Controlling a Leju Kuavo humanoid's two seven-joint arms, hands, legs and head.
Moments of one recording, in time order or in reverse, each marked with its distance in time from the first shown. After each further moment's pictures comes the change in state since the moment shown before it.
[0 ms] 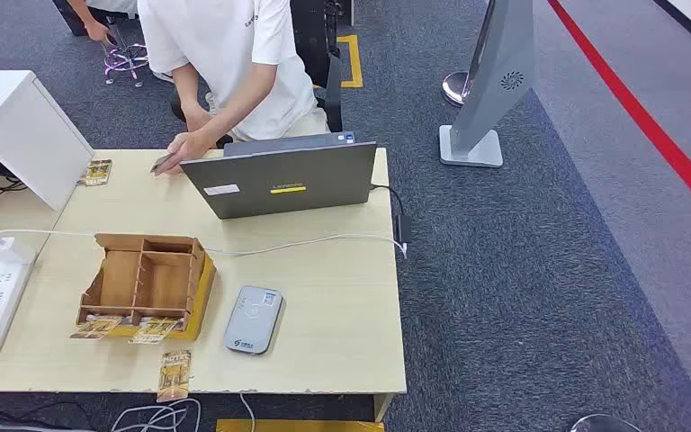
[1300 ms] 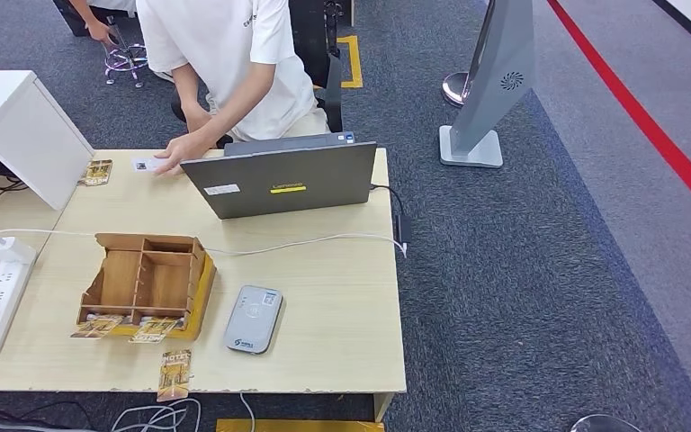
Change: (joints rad) left arm 0.111 0.186 -0.735 0.219 0.197 0.201 0.240; right arm 0.083 -0.107 0.347 -0.090 -0.348 0.152 0.022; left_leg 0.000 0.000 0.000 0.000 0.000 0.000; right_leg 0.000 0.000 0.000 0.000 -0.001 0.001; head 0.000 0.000
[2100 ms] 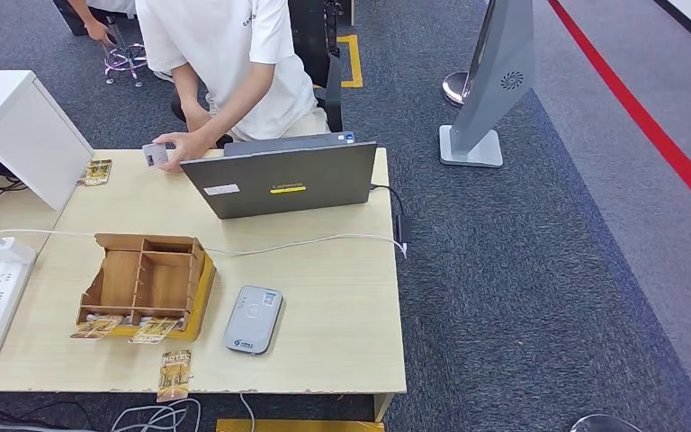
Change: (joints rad) left arm -0.084 -0.047 0.374 0.061 0.249 0.032 -0.218; right arm -0.106 0.103 -0.505 0.082 0.398 -0.094 -0.060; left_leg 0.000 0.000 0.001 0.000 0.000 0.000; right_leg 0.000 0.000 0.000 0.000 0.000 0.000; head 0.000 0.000
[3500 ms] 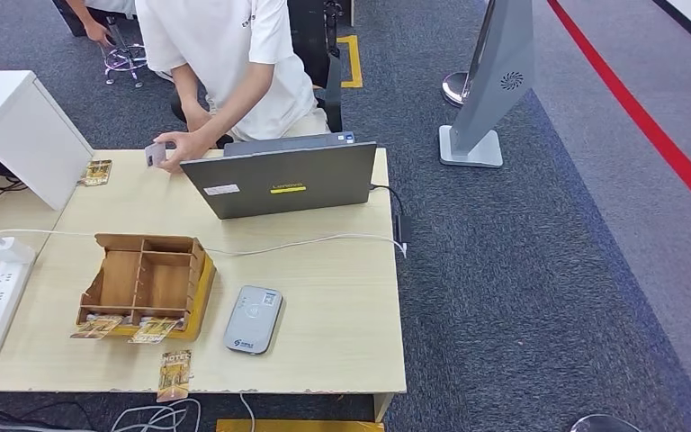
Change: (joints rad) left arm 0.033 -0.131 0.034 -1.241 -0.283 0.334 -0.348; right arm -0.062 0.055 -0.257 0.057 0.280 -0.026 -0.036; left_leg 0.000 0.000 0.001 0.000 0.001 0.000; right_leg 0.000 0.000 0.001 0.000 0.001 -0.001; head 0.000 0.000
